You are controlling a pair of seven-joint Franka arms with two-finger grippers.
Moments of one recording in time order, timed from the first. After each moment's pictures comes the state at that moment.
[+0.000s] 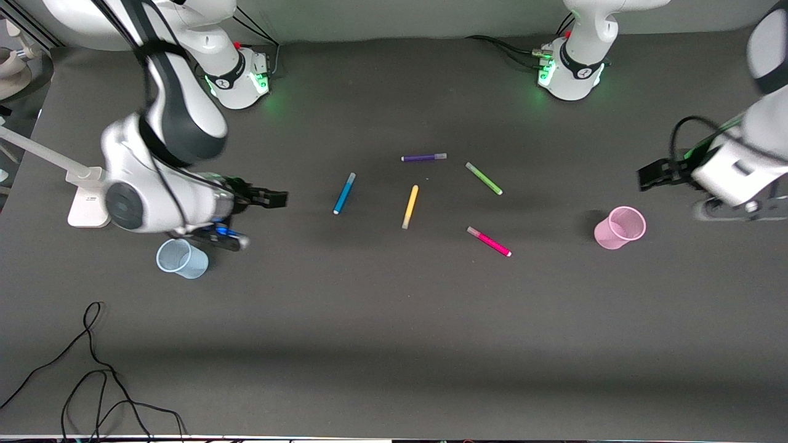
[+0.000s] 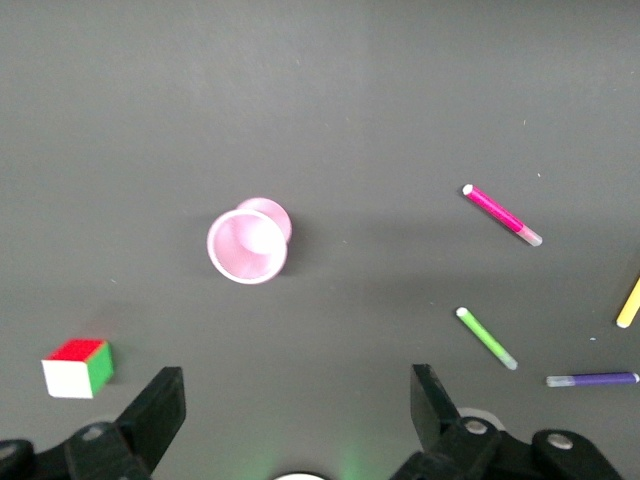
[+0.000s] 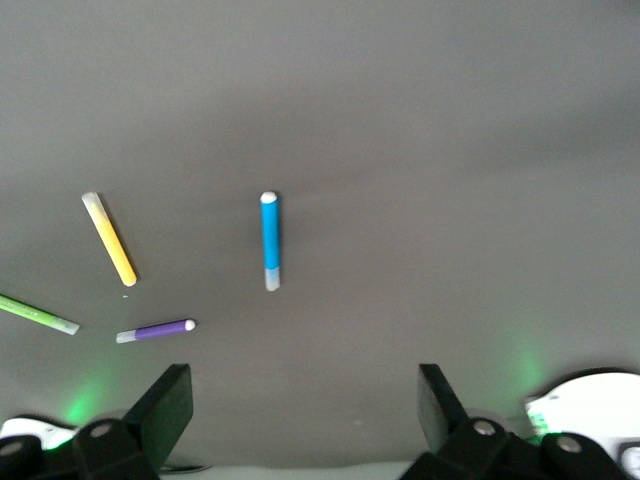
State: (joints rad) left arm -0.02 0.10 -0.11 -1.61 0.02 1.55 -0.16; right arm 0.15 0.31 0.16 -1.77 0.33 1.67 0.51
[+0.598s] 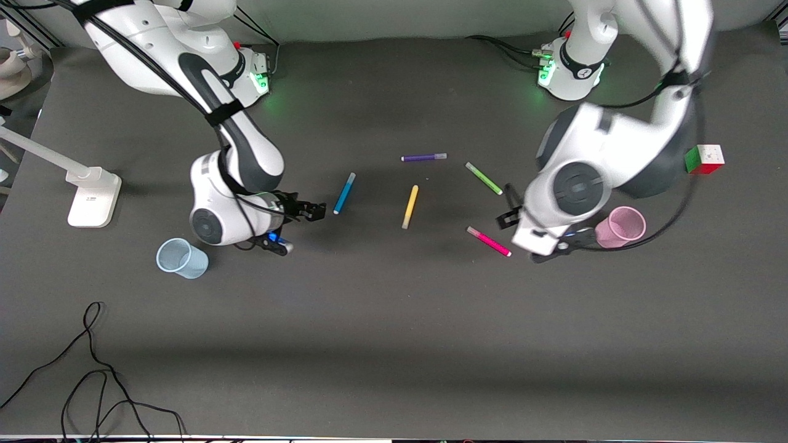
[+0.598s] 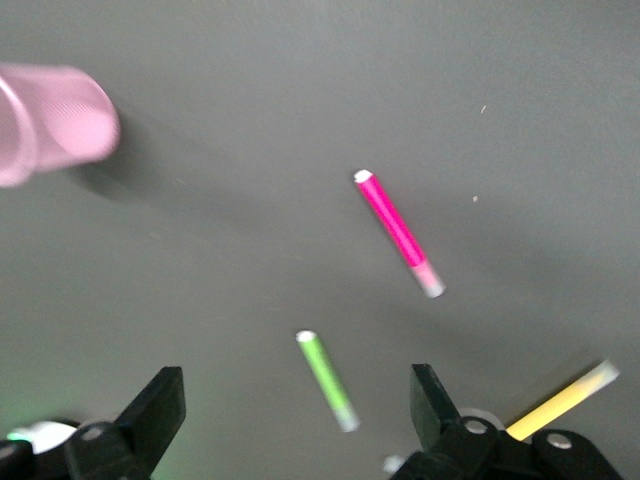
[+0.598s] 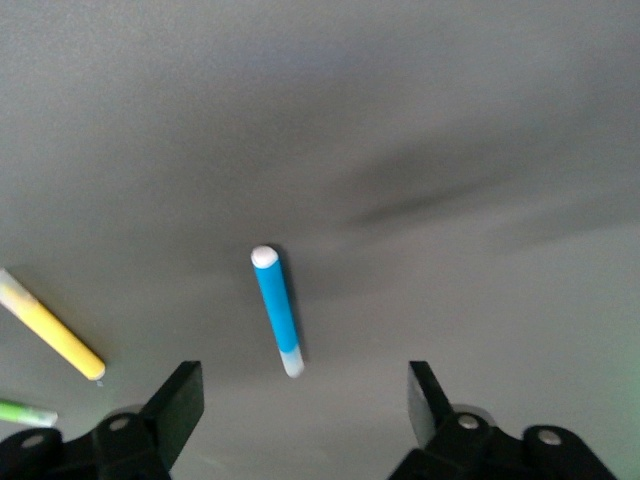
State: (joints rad) left arm -0.34 0.42 -0.12 -1.61 -0.01 1.73 -0.91; right arm 0.17 0.47 0.24 -1.97 0.41 2.04 0.58
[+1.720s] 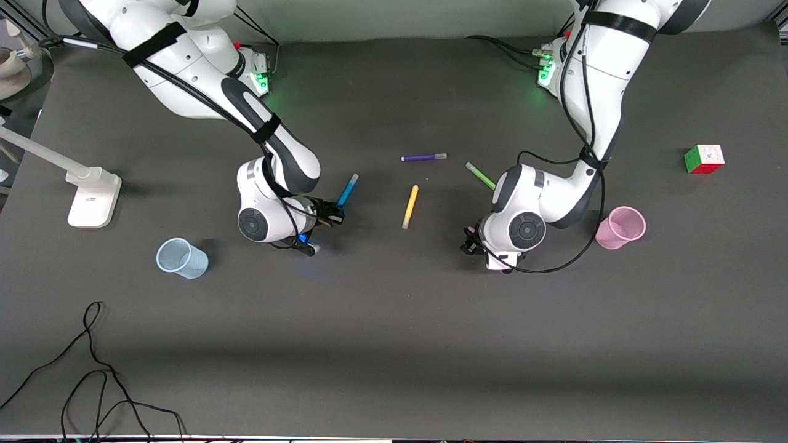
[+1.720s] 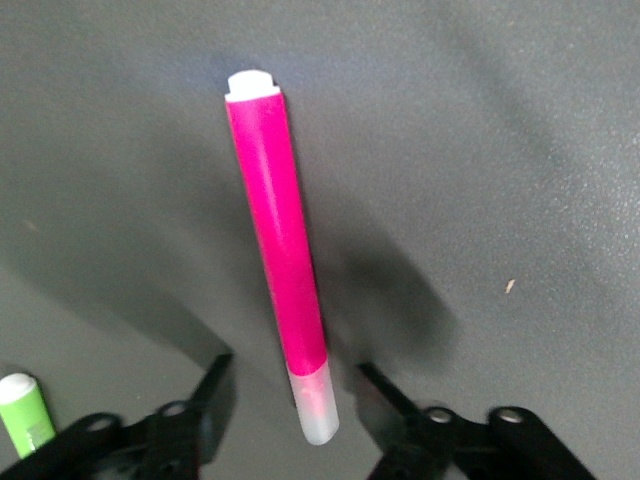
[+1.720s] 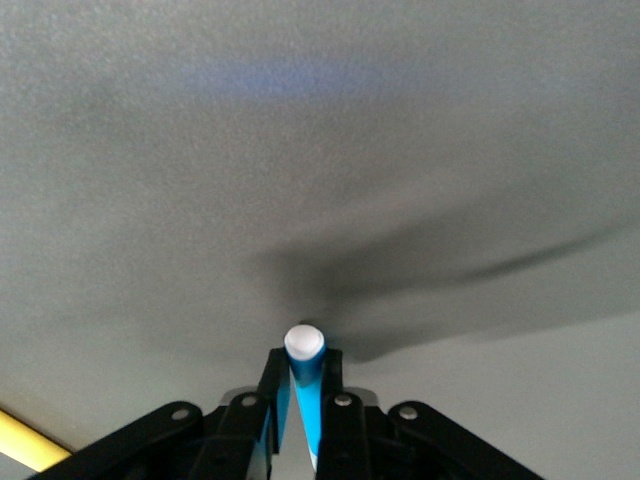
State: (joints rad) left arm -0.38 0.66 -0.12 -1.81 -0.23 2.23 -1.17; right arm 0.23 0.60 0.26 -1.98 0.41 2.23 0.66
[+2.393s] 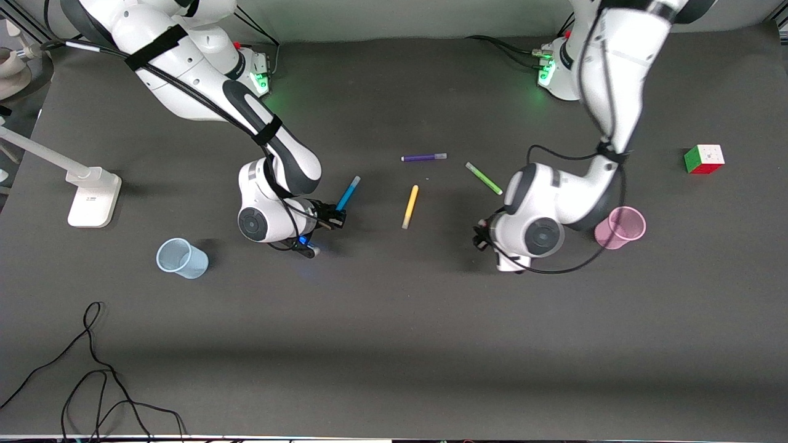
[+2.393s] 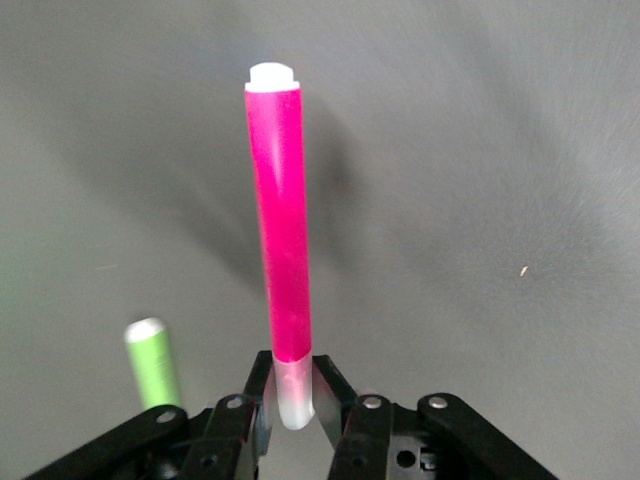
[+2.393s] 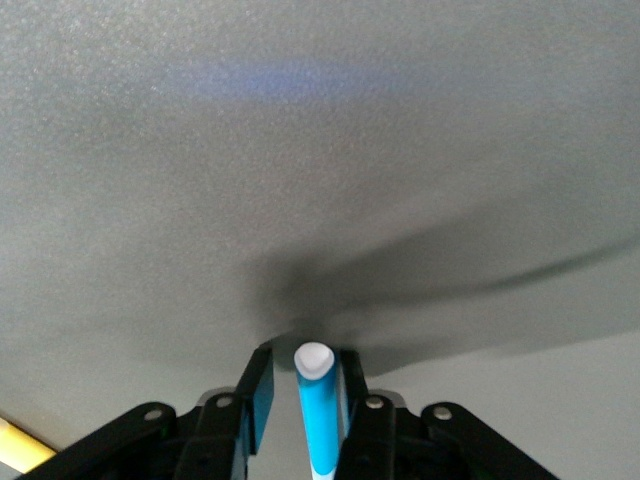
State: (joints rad) left arm -0.30 0.57 -0.11 -1.73 -0.23 1.94 -1.17; right arm 0.23 0.61 0.26 -1.98 0.42 2.27 0.67
